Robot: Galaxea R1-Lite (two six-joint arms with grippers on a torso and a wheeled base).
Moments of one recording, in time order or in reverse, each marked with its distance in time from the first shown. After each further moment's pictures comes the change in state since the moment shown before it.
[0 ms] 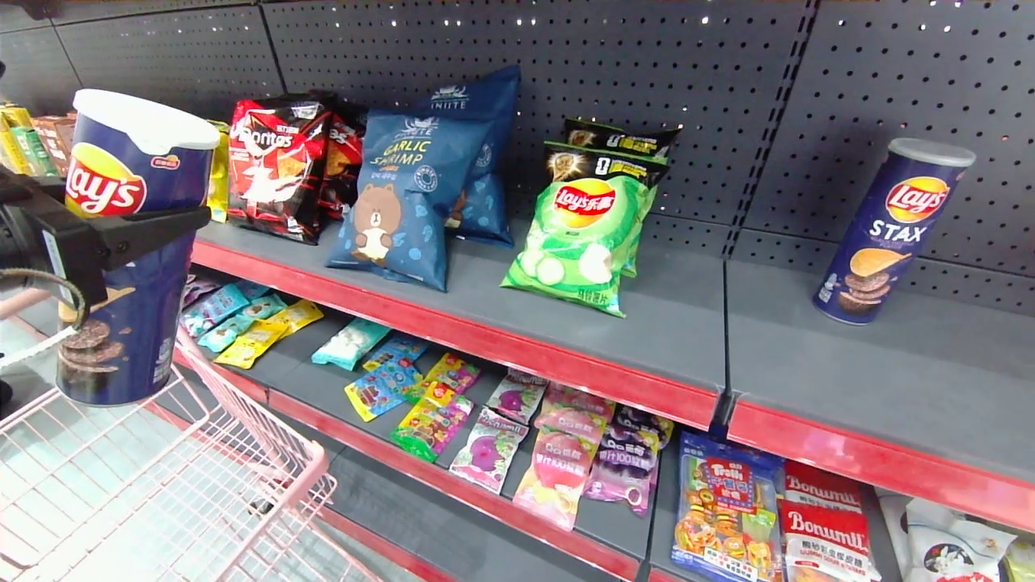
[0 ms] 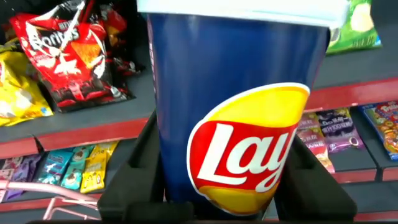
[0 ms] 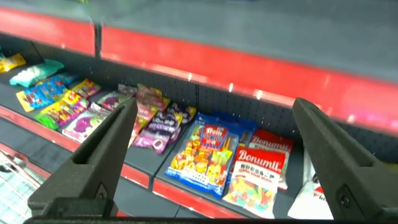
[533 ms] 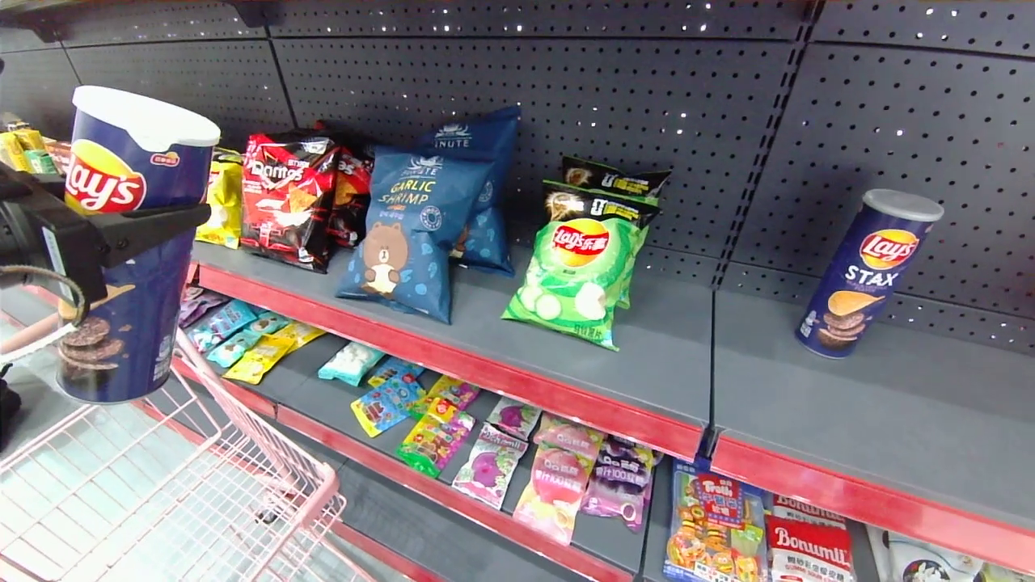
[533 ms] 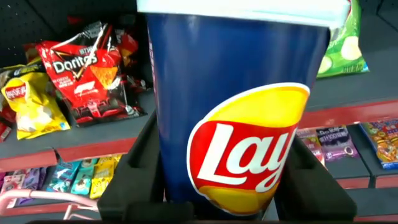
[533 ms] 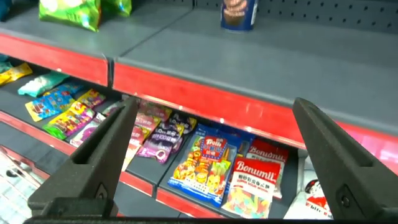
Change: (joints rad) left arm -0.001 0.001 -0.007 0.000 0.000 0.000; right arm 0.000 0.000 0.000 0.000 0.000 0.001
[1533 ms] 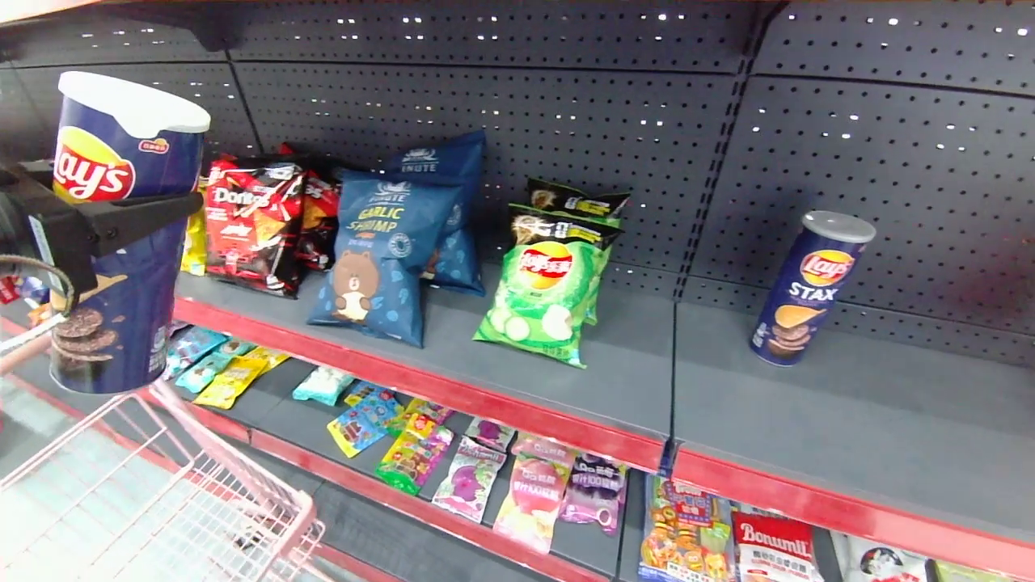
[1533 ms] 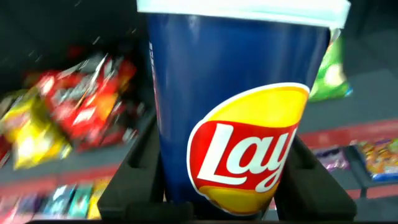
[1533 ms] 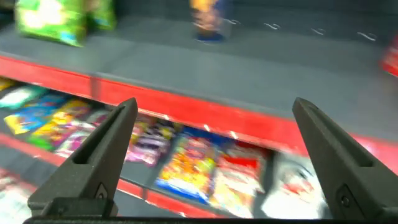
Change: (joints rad) left arm -0.003 0.011 -0.015 -0.003 0.000 0.000; right arm 0.000 0.000 0.000 0.000 -0.001 0.001
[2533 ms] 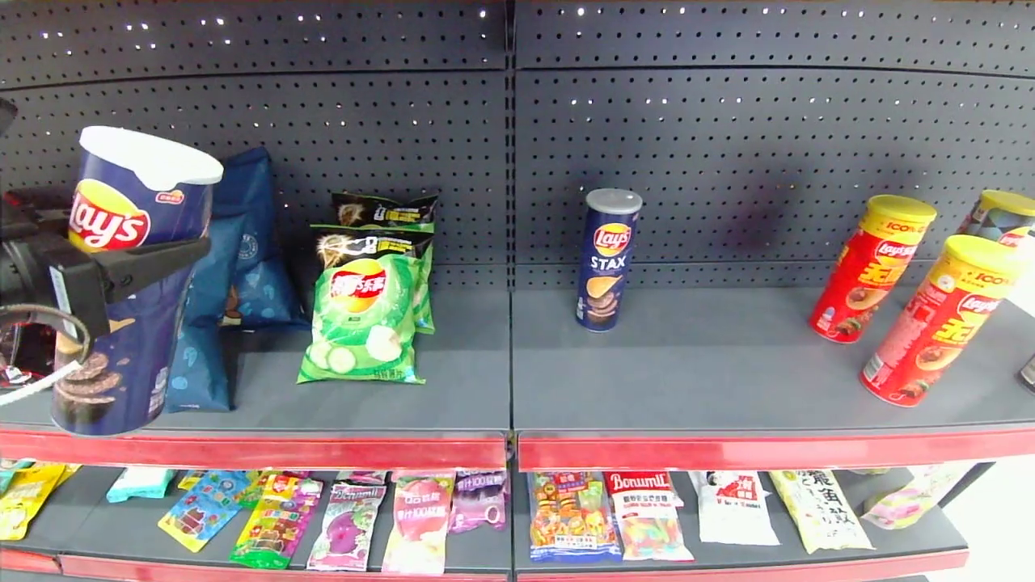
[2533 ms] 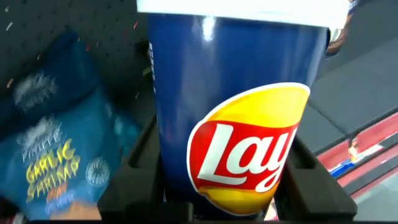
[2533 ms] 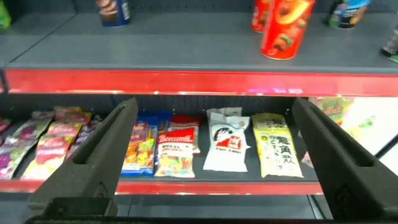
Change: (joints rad) left arm 0.004 -0.052 0.106 0.004 0.044 -0.001; right arm 0.006 0.012 0.000 0.001 0.006 -0.012
